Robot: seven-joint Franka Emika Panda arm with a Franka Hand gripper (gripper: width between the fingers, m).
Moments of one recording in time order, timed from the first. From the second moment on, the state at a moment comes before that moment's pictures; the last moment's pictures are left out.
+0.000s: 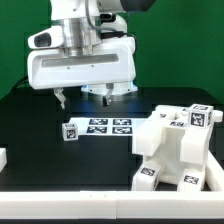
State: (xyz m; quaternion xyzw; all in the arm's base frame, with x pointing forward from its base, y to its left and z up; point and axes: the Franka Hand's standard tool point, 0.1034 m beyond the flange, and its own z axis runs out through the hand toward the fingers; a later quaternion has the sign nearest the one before) arm 0.436 -0.069 0.078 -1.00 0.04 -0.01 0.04
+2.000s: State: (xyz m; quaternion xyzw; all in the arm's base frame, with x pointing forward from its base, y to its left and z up) arm 0.408 -0.083 0.045 -1.00 -0.03 0.05 0.02
